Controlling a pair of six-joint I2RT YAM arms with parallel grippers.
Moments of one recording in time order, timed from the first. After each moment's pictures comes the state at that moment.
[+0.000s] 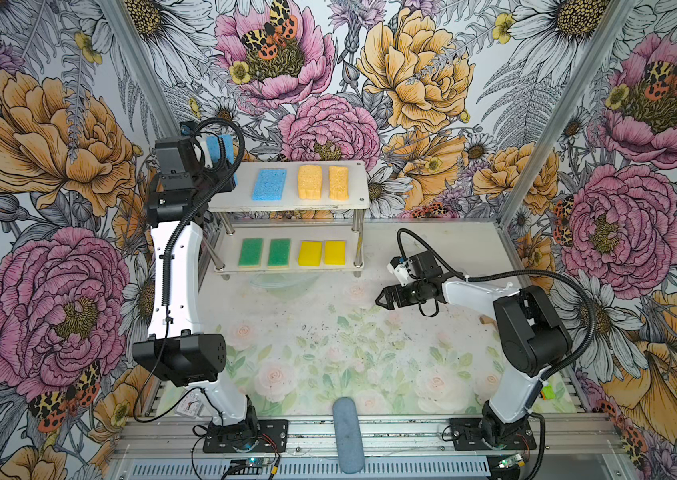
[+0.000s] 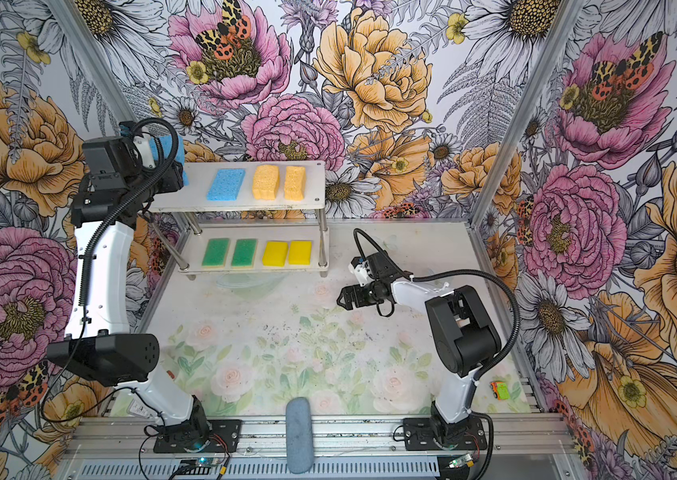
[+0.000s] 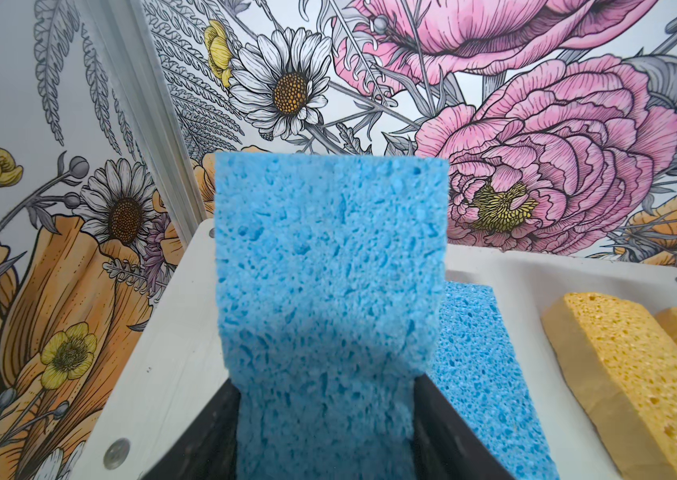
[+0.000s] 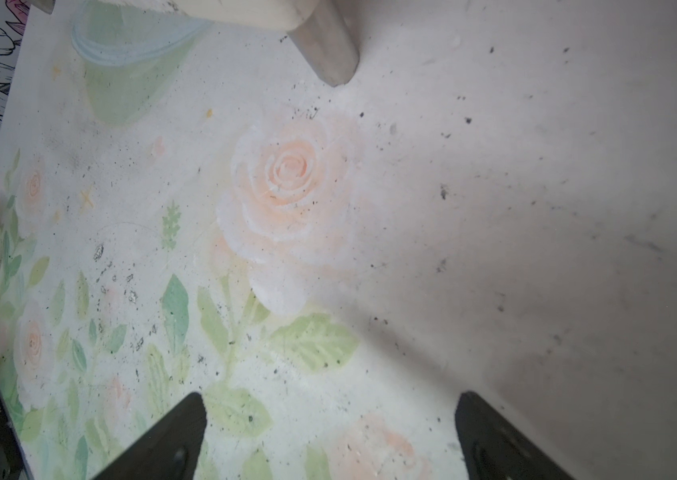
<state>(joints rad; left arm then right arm) 0.14 1.72 2.18 -0.77 0.07 -0.06 0.37 1.80 1.07 -0.31 -0.48 0.12</state>
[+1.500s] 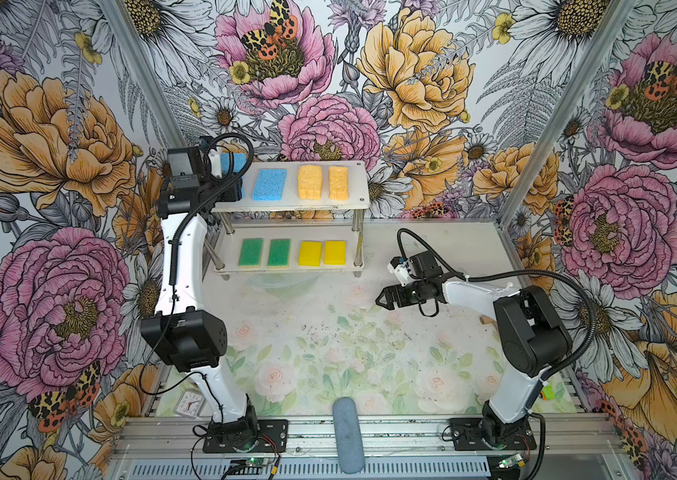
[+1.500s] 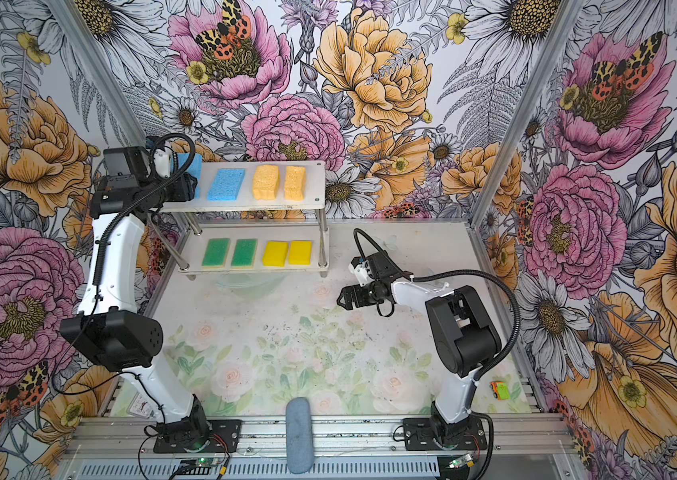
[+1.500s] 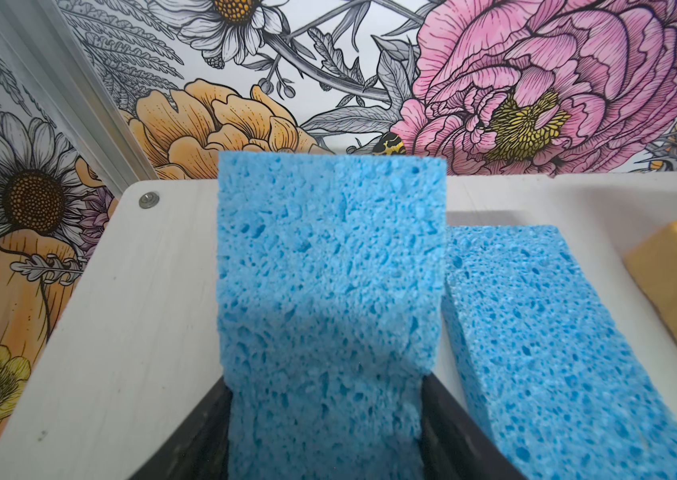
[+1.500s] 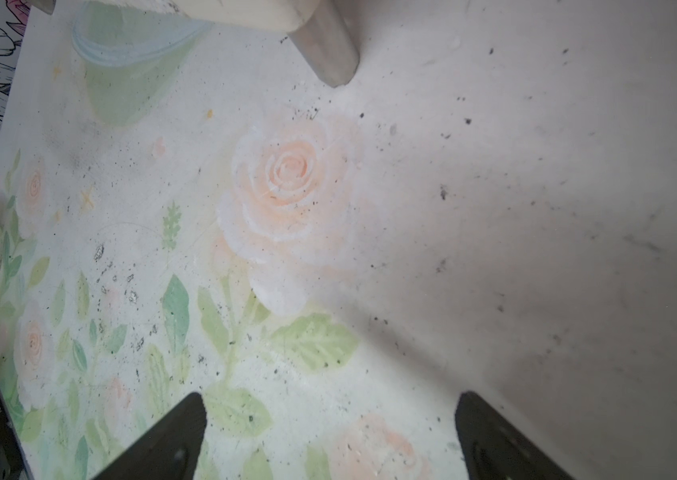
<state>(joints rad) 0.17 1.82 2.14 -0.78 0.18 0.06 0.37 1.80 1.07 -0.31 -0.48 0.12</state>
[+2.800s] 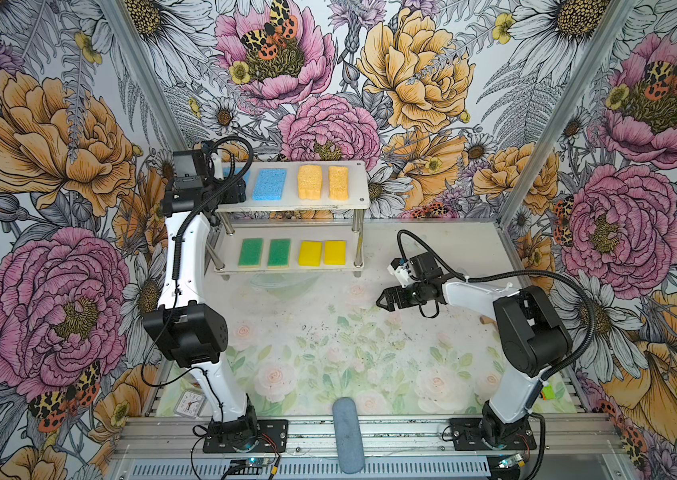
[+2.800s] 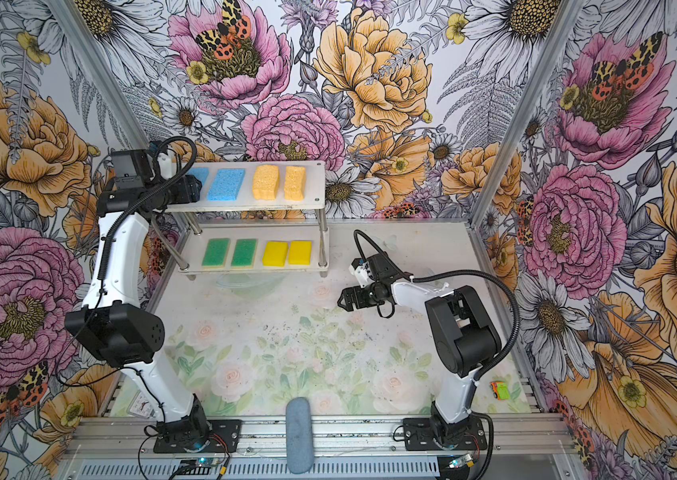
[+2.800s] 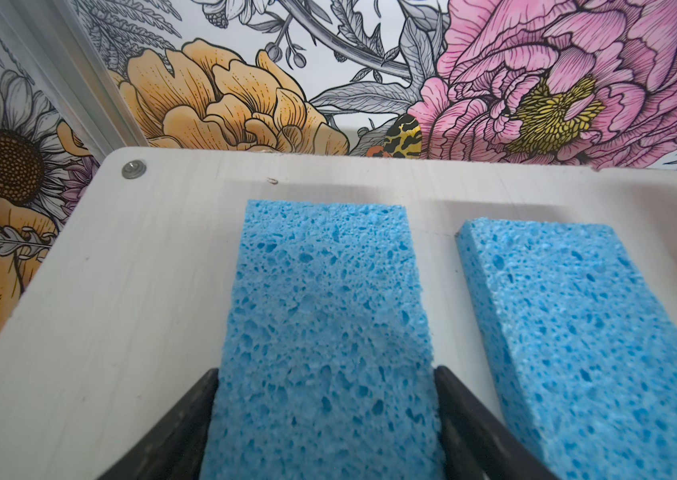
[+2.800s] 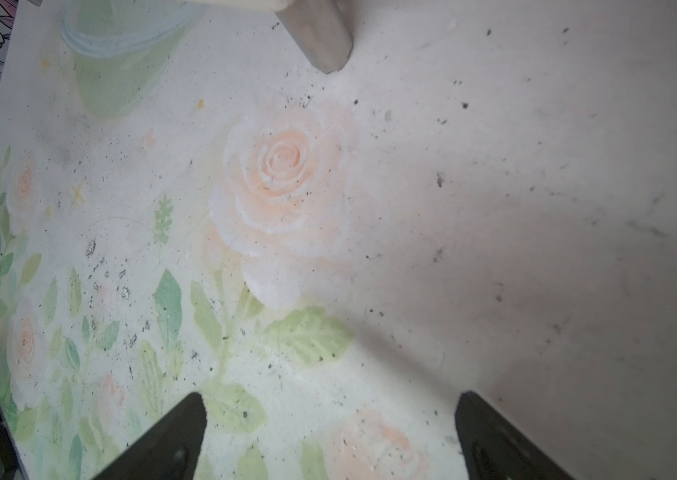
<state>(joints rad) 0.17 1.86 2.14 -0.77 0.16 0.02 0.37 1.80 1.06 -0.31 -0.48 0.12</state>
